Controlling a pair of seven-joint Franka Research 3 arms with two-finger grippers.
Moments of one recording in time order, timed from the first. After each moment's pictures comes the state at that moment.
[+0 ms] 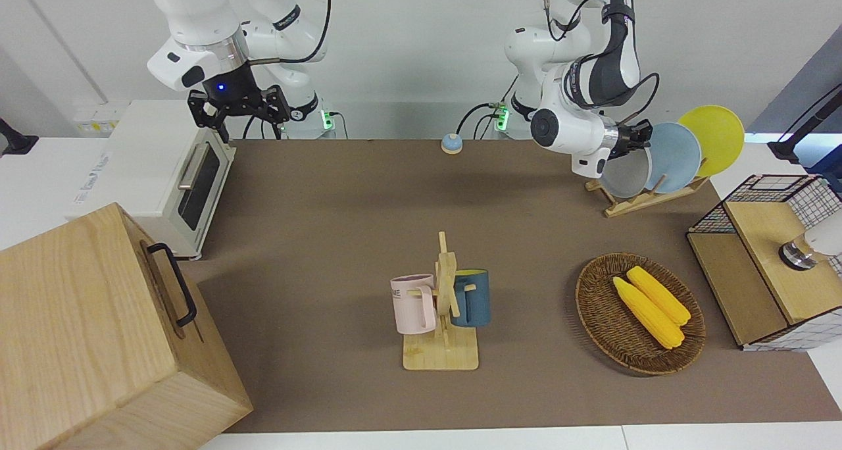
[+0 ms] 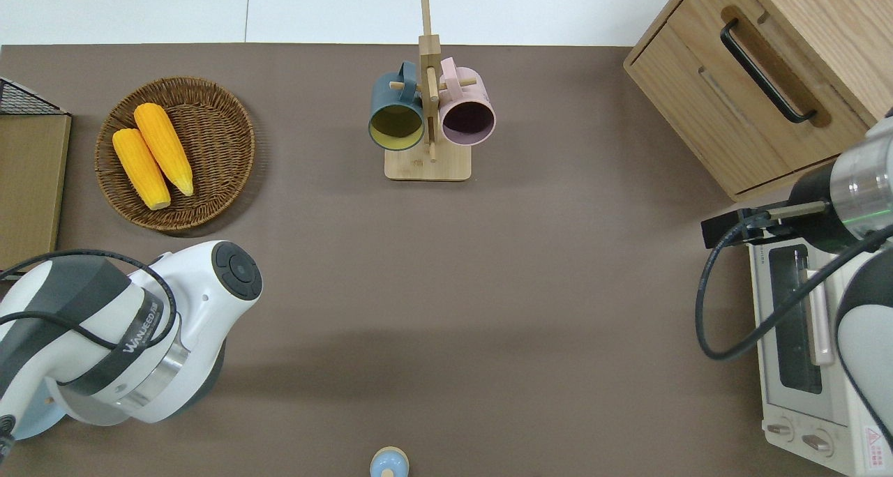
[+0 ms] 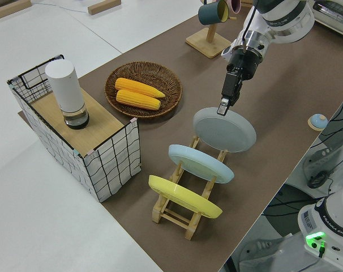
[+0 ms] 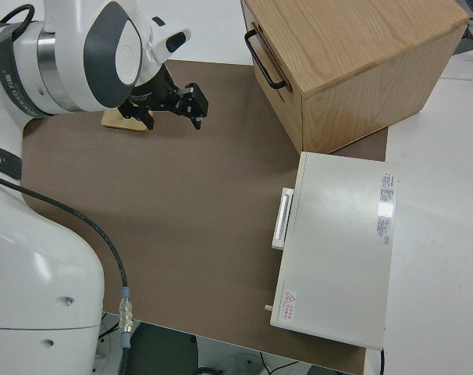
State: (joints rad) left arm 0.06 -0.05 -0.31 -2.21 0.92 1.43 -0.55; right arm -0.15 0.02 0.27 -1.49 -0.02 1.48 0.04
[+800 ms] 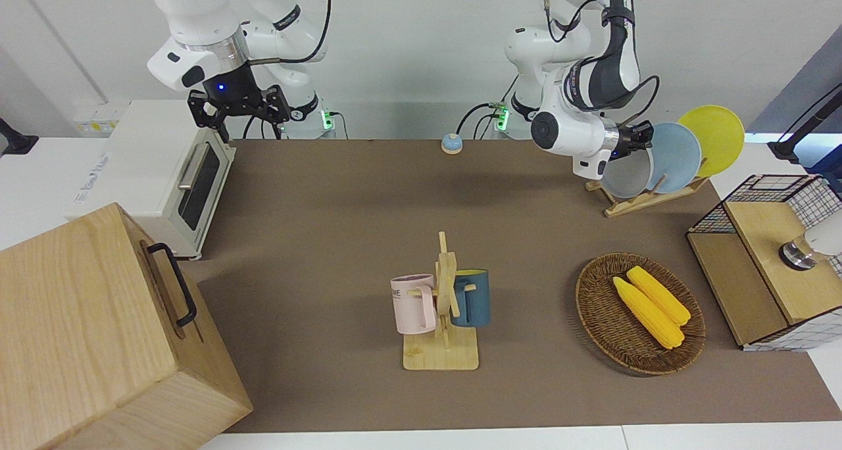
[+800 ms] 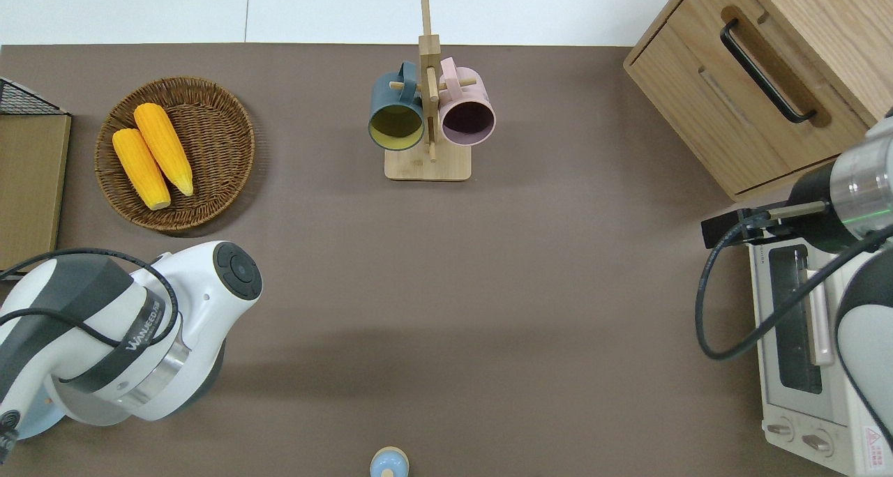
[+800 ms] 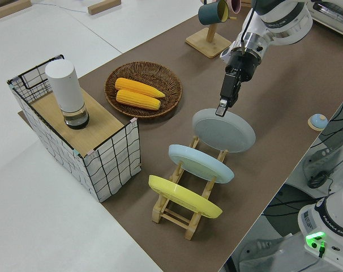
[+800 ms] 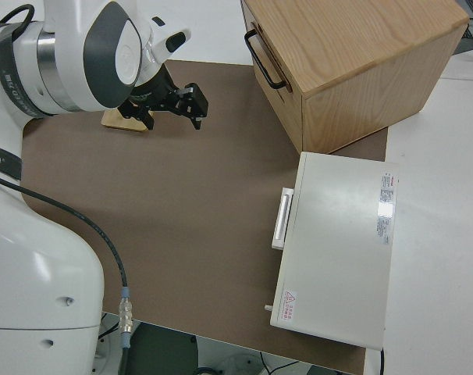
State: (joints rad) left arm 0.06 -0.04 -0.31 -2.21 0.94 1.43 -0.55; right arm -0.15 0.02 0.27 -1.49 -0.02 1.48 0.04
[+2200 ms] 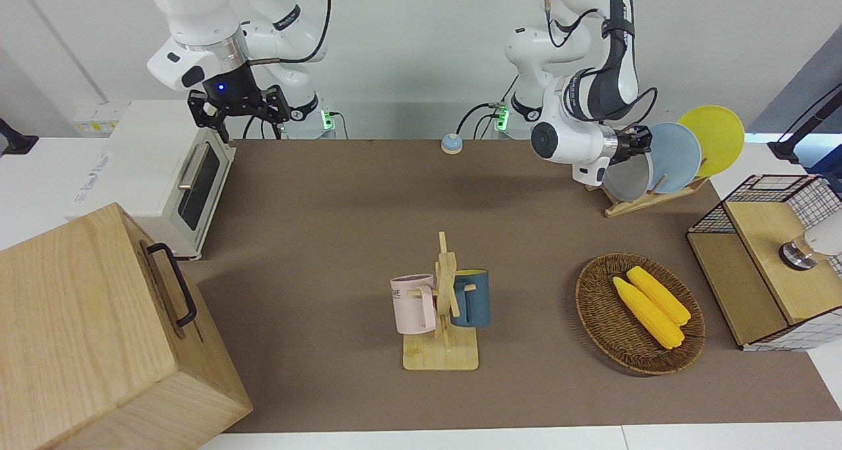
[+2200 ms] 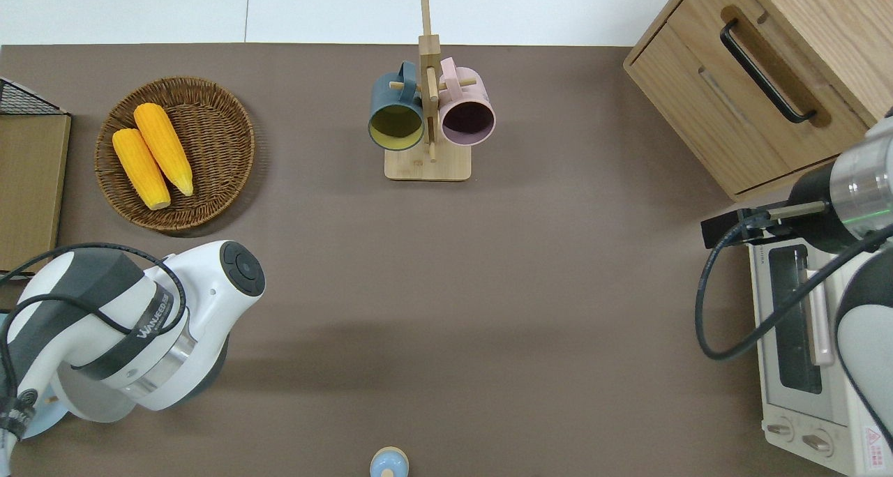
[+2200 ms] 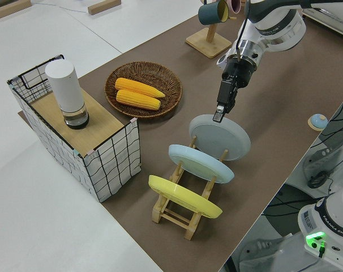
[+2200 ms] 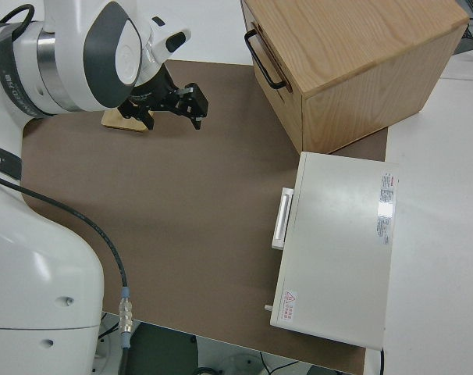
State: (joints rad) left arm 0.06 0.00 -0.30 -2.22 0.95 1.44 -0.57; right arm -0.15 0.02 0.27 -1.49 -0.02 1.48 0.04
